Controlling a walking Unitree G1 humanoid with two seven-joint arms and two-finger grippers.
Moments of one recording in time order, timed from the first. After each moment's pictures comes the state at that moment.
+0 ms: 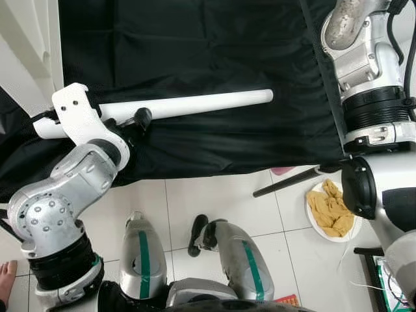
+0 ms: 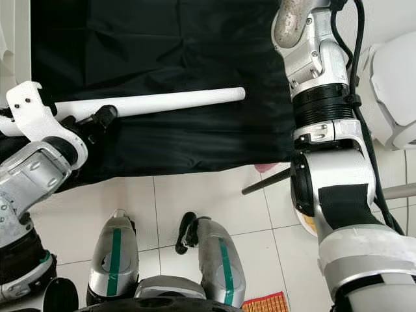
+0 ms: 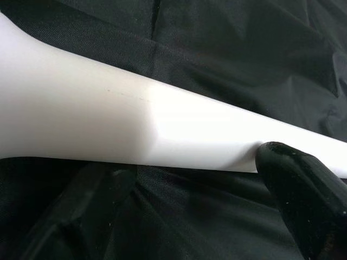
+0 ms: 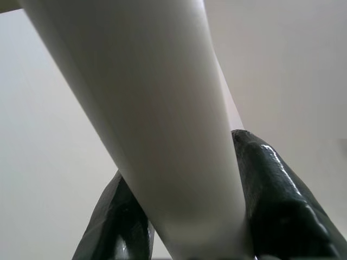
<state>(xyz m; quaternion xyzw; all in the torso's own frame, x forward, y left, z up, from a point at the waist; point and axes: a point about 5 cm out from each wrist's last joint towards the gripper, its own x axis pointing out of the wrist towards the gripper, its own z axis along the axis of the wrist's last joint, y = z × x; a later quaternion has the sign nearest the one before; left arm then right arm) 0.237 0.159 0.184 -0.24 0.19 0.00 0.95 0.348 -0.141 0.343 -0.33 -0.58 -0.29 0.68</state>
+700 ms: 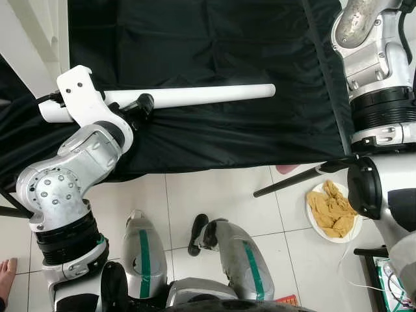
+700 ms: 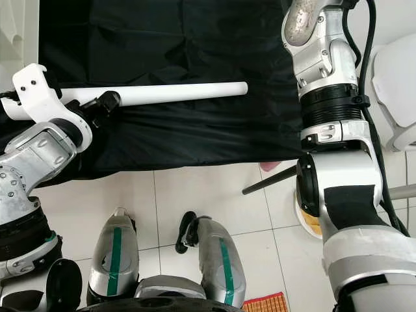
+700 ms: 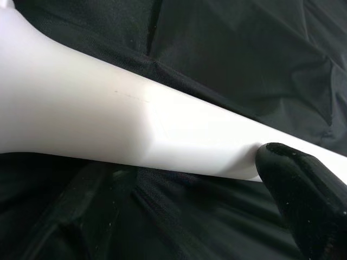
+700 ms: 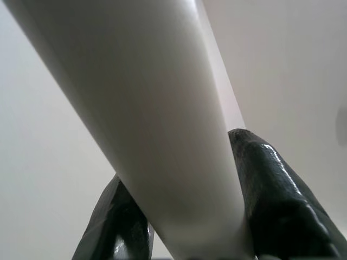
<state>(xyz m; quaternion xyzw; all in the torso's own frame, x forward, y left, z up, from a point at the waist) 0.262 0.158 0.189 -0.25 0.19 0.01 0.95 0.349 -0.153 0.346 -0.33 -0.56 -0.30 0.69</state>
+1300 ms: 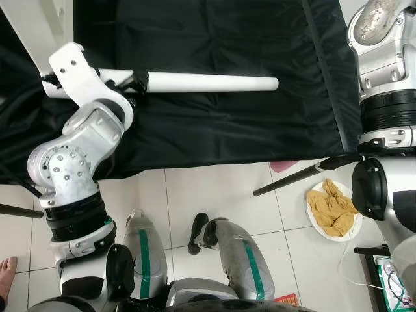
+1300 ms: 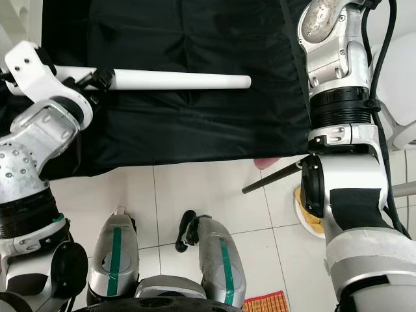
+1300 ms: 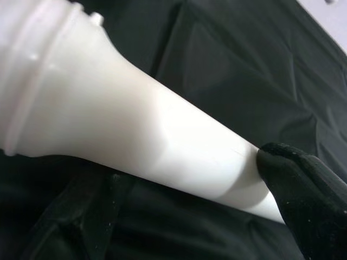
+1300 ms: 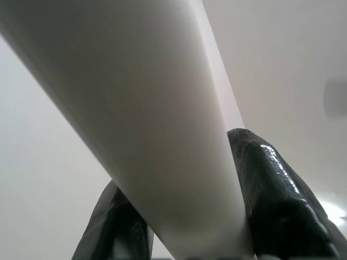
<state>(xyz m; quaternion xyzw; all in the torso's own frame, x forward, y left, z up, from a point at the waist) 0.289 0.162 0.206 -0.28 0.12 0.05 0.95 0.347 -0.177 0.350 -0.30 -0.53 -0.34 0.72</state>
